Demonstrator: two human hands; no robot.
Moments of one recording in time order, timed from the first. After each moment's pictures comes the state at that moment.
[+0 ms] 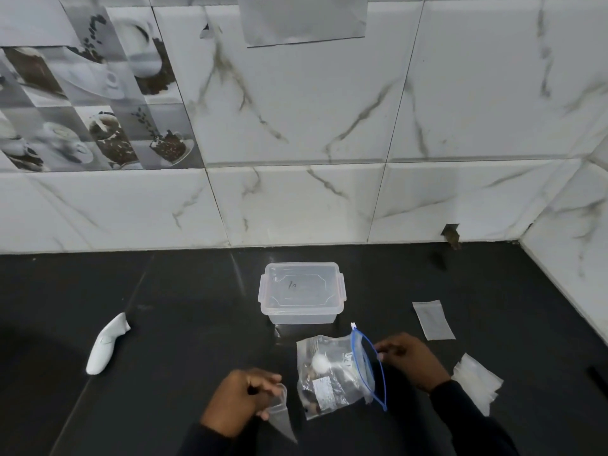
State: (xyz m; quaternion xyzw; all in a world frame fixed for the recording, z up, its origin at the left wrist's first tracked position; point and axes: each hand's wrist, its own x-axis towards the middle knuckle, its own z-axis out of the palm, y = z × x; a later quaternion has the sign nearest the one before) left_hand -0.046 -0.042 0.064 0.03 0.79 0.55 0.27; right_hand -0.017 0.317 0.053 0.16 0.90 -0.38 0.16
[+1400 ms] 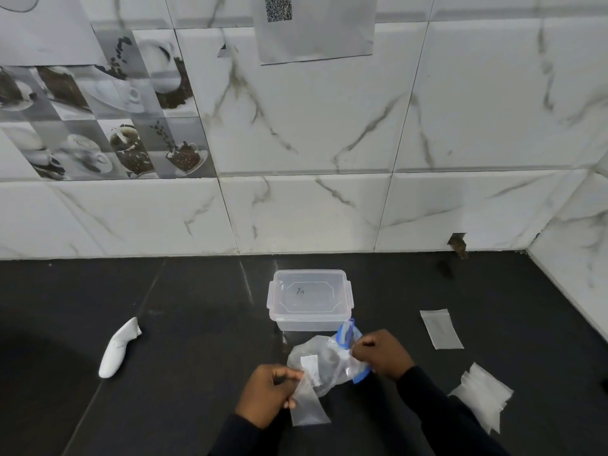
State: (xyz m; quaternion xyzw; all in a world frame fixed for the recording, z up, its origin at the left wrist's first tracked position) left_hand -0.051 -0.008 0.053 -0.01 0.77 0.59 0.24; right_hand -0.064 0.261 0.042 0.14 0.87 -0.46 0.13
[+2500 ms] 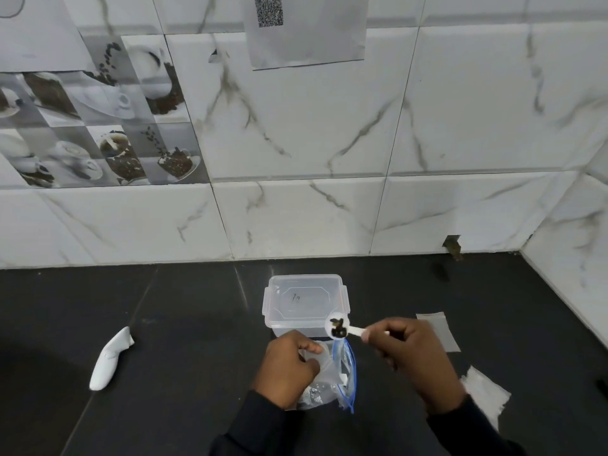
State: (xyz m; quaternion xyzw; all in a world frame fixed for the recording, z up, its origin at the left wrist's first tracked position) left_hand -0.067 0.038 0.128 0.08 0.89 0.44 0.12; right_hand -0.006 0.243 0.185 0.11 0.79 -0.61 -0.06
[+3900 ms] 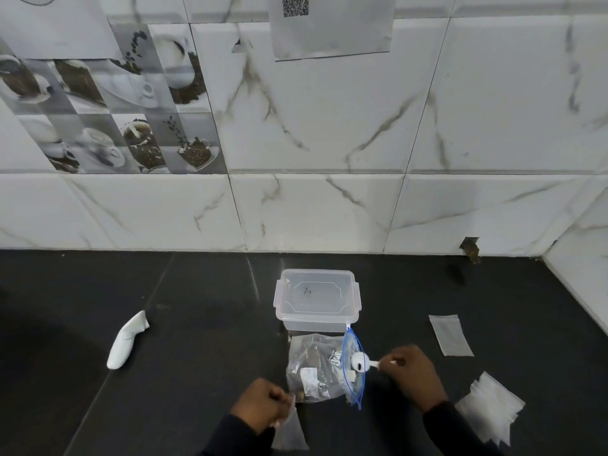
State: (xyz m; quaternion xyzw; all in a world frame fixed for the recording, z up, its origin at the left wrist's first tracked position) left_hand -0.052 -0.027 0.053 -0.05 0.83 0.44 0.35; right_hand -0.026 0.278 0.051 0.19 0.90 -0.40 0.05
